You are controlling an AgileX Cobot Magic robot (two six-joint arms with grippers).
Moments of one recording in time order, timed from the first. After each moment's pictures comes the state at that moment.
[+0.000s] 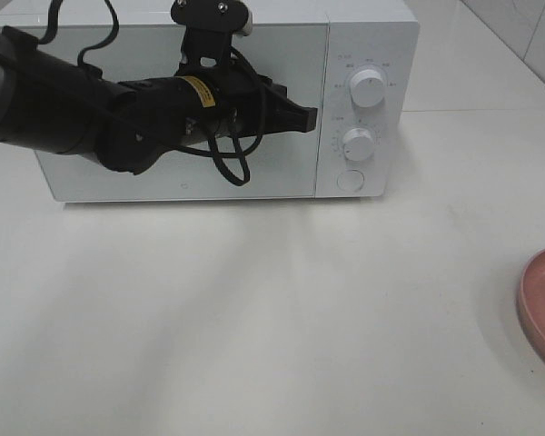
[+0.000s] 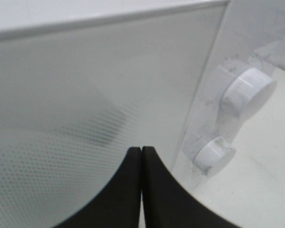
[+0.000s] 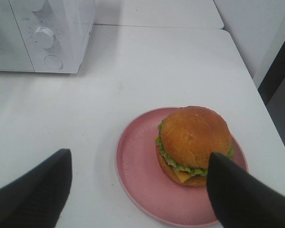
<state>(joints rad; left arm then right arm) -0.69 1.99 -1.17 -0.05 -0.41 -0.07 0.09 0.00 -0.51 -0.07 1.01 0.08</state>
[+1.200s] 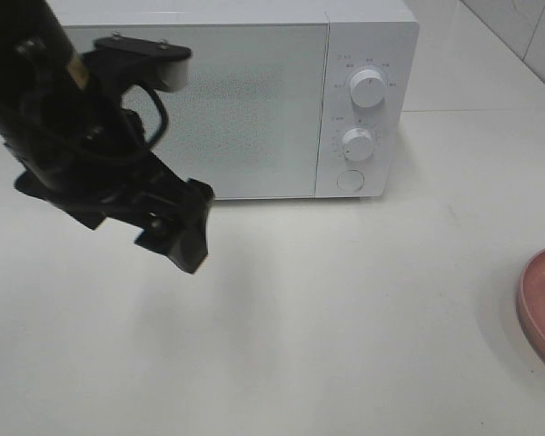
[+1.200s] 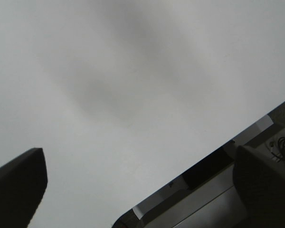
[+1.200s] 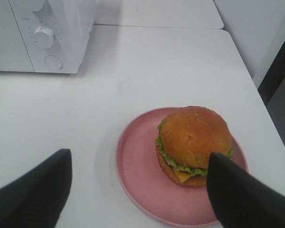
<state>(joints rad) -0.71 1.57 -1.17 -0.06 1.00 -0.12 0.09 0.00 -0.51 -0.07 1.01 0.08</state>
